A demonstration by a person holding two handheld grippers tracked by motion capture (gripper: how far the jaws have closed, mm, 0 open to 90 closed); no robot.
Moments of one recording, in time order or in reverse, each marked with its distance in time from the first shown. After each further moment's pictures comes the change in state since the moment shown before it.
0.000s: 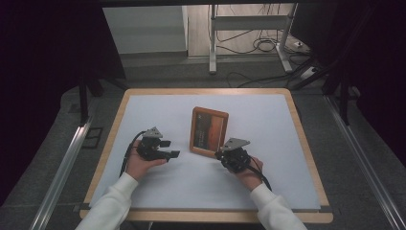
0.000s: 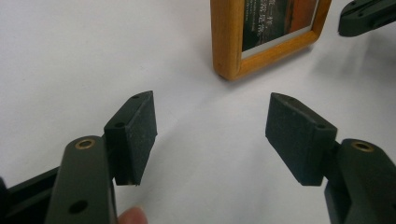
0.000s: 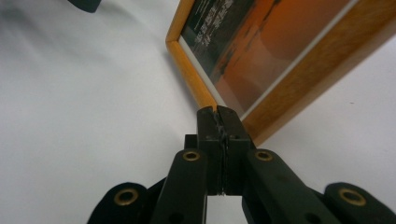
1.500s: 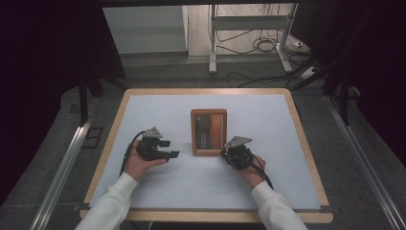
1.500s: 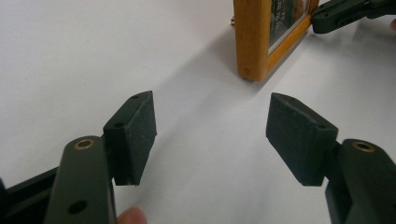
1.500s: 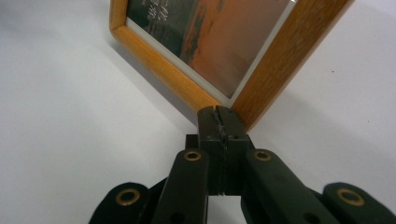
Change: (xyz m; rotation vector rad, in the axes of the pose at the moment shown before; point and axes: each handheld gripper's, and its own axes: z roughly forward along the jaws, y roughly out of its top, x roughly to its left) left arm 0.001 -0.001 -0.001 0.004 0.002 0.002; right arm -0.022 -0.013 0.011 0.044 -0.040 0.042
